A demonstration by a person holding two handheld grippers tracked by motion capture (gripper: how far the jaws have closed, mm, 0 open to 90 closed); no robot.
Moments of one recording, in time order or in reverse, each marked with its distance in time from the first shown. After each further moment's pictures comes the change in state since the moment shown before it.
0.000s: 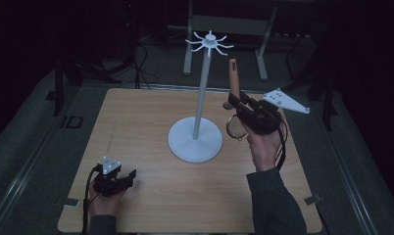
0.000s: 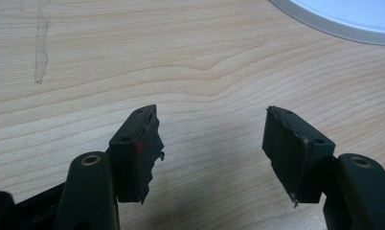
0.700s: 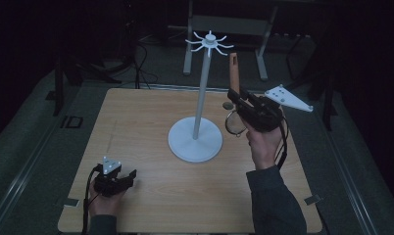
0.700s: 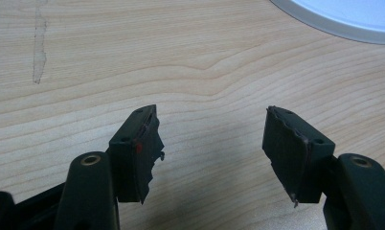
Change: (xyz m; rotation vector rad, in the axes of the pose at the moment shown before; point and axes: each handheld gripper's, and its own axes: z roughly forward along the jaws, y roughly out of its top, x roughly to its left) left arm 0.000 0.000 0.001 0.002 -0.001 0.002; right arm 0.004 0.010 -0.001 -0.054 0.032 0.002
